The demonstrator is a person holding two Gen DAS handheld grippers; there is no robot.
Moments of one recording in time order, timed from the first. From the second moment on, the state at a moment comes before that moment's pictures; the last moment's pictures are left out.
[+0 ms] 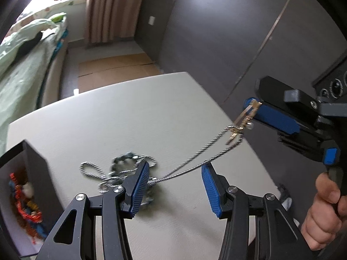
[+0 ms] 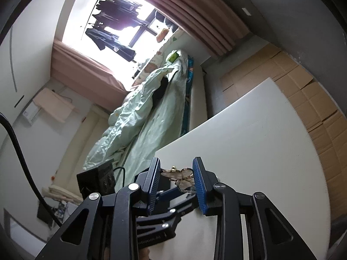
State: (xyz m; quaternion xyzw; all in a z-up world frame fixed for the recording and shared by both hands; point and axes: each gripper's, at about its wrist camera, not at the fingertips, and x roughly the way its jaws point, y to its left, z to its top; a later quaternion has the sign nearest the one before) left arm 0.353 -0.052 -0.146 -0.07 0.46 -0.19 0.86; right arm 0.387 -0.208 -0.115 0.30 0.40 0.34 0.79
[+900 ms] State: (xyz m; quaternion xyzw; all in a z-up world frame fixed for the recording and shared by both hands) left arm 0.335 0.015 -0.062 -0.12 0.39 -0.10 0.91; right arm 0.393 -0.226 -0.118 0.30 0.40 0.28 0.82
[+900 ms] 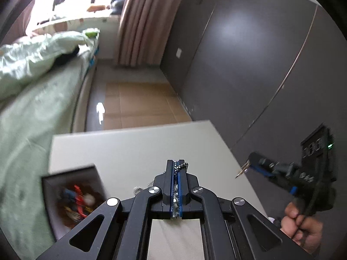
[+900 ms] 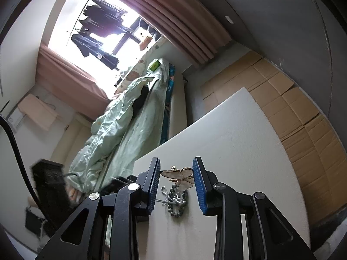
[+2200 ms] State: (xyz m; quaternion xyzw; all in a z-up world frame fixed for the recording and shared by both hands) left arm 0.276 0.096 0.115 -0.03 0.26 0.00 0.97; right arm 0.369 -0.132 -0.083 0.31 0.35 0.41 0.78
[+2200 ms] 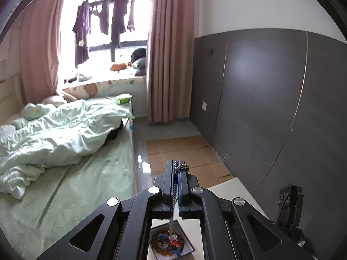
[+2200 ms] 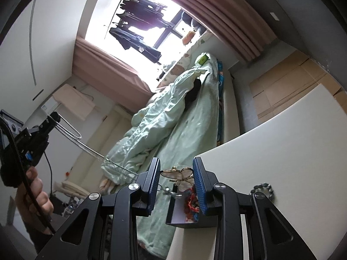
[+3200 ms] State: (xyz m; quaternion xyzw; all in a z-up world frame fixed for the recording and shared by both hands) left arm 0.271 0.150 -0.052 -0.17 0.40 0.03 0.90; right arm 0.366 -0.050 -0.099 0.26 0.41 0.44 0.76
